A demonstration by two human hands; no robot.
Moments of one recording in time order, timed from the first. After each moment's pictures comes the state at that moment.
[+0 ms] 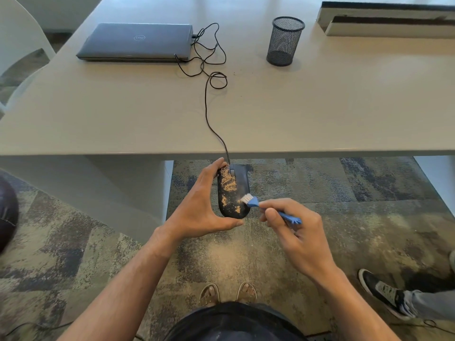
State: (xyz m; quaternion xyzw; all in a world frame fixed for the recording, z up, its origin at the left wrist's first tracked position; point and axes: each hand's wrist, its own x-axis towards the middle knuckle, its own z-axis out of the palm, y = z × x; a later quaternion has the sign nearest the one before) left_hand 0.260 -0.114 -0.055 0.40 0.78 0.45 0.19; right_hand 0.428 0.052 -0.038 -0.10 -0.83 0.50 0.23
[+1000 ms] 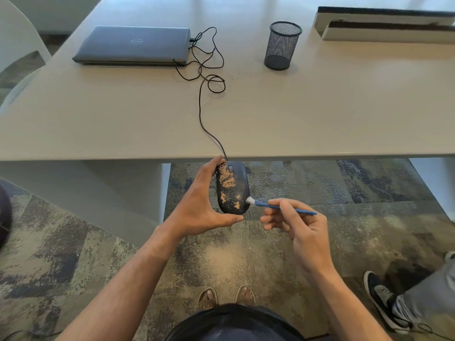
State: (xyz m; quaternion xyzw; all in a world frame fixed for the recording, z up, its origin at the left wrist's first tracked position) left_hand 0.250 -0.106 -0.054 0.38 0.78 0.47 0.18; right_hand 0.420 0.052 -0.047 -0.20 -0.60 0.74 0.24
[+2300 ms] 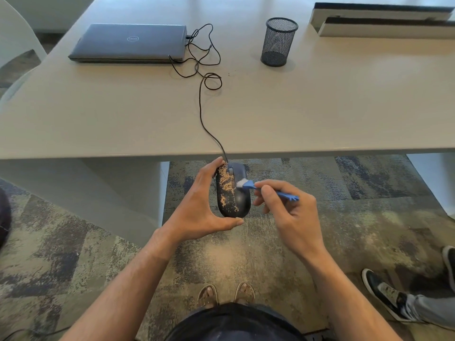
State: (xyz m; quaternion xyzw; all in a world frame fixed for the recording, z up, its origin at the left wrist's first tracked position) left_hand 0.266 -0.110 -0.048 0.39 0.78 0.46 0.18; right_hand 0.405 0.051 -0.022 -0.15 -0.77 0.57 0.25
